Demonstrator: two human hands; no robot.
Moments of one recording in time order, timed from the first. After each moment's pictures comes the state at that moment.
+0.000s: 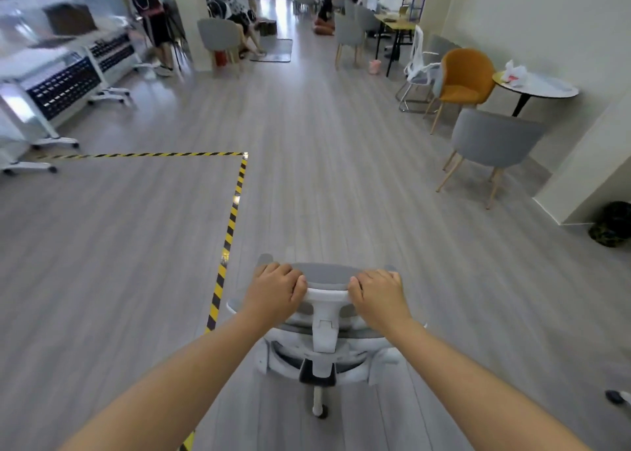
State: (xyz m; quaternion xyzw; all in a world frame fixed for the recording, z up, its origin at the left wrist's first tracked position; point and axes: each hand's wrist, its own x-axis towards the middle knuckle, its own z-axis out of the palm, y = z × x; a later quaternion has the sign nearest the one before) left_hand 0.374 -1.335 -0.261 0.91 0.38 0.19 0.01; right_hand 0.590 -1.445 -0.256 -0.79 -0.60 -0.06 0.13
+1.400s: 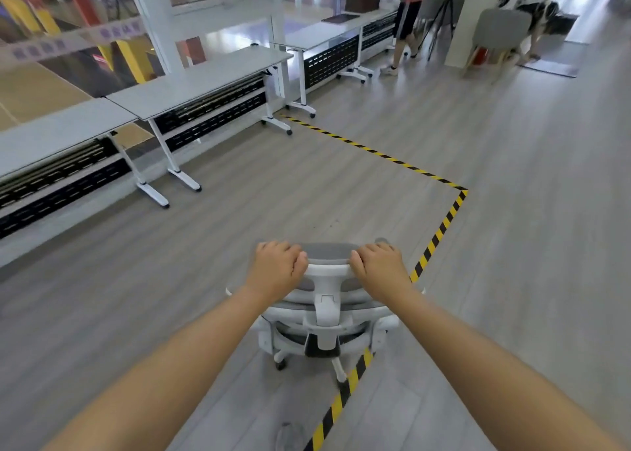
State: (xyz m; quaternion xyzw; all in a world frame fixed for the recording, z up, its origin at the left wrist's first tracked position) left_hand -0.101 -0.803 -0.264 0.70 0.67 0.23 -0.08; right_hand 0.140 -0.742 -0.249 -0.48 -0.86 0.07 0.15
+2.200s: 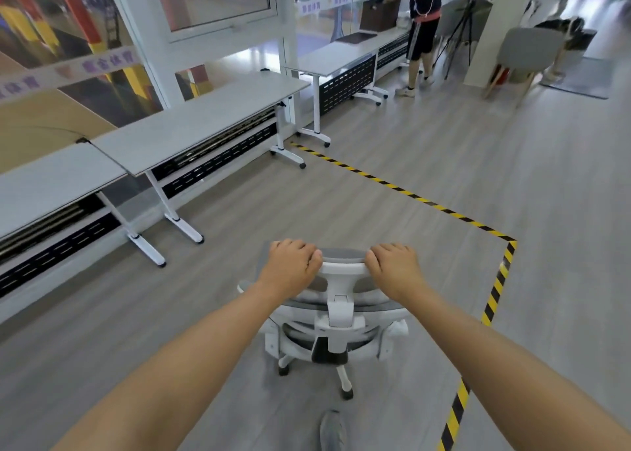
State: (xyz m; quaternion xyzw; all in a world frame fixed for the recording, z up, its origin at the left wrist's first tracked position) left_hand -0.387 -0.379 -0.253 0.71 0.67 0.21 -0.06; right_hand -0.148 -0.325 -0.236 -0.51 -0.84 0.06 0.15
